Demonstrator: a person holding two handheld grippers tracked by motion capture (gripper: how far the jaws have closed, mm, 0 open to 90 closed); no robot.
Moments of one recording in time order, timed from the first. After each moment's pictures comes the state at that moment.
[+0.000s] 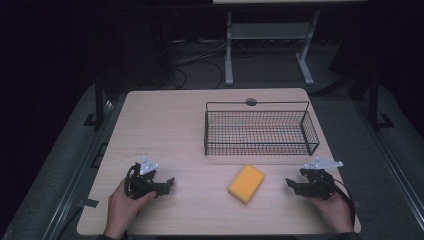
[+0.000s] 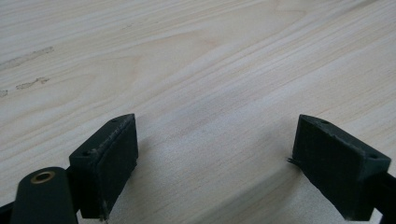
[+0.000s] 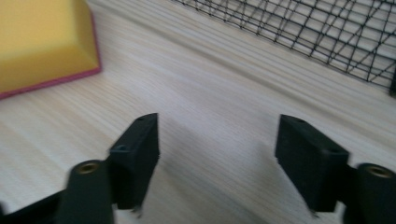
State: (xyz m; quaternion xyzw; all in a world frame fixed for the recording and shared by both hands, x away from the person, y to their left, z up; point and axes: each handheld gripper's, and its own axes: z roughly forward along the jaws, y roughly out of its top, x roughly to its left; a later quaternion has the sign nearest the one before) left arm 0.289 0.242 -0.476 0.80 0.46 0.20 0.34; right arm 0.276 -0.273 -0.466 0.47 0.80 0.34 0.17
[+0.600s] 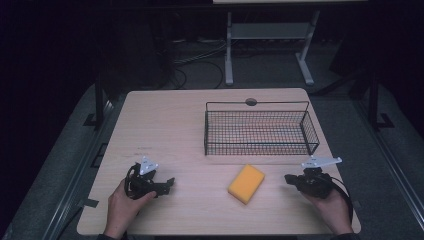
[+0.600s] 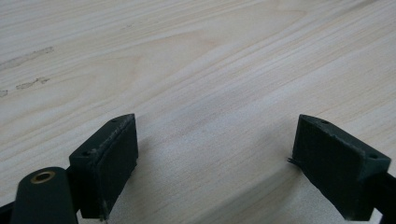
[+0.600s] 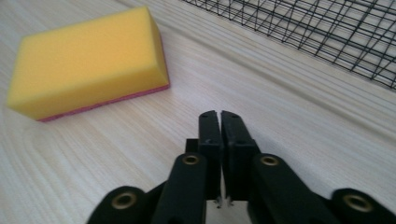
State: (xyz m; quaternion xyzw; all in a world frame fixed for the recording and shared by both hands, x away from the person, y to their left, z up) left arm 0.289 0.242 -0.476 0.80 0.46 0.20 0.34; right arm 0.273 -0.261 -0.449 0.44 0.81 0.37 0.10
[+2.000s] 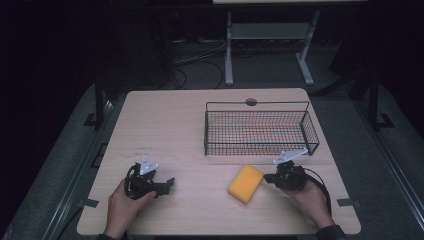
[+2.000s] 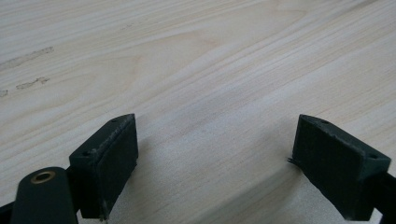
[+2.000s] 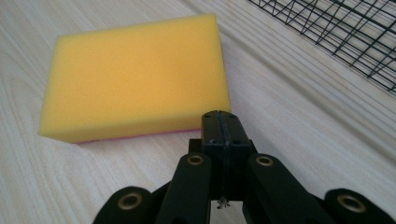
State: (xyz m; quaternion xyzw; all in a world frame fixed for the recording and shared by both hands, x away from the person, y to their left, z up) left arm 0.289 0.242 -0.476 0.80 0.45 0.20 0.34; right arm 0.299 -0.202 -0.447 0.38 0.87 0.32 0.06
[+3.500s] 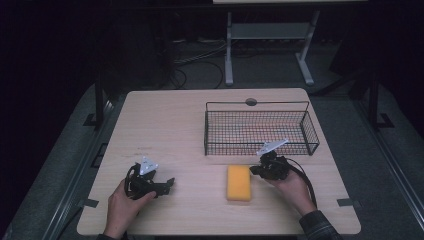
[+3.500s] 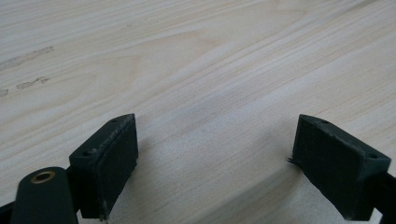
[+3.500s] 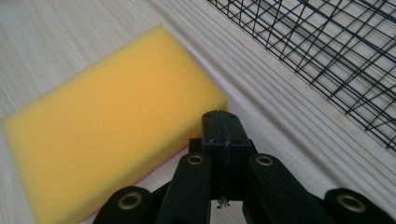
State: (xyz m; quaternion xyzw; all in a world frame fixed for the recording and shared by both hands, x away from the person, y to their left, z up) left arm 0.289 0.242 -0.476 0.80 0.46 0.20 0.34; right arm 0.330 -0.163 -0.448 0.35 0.88 0.32 0.06
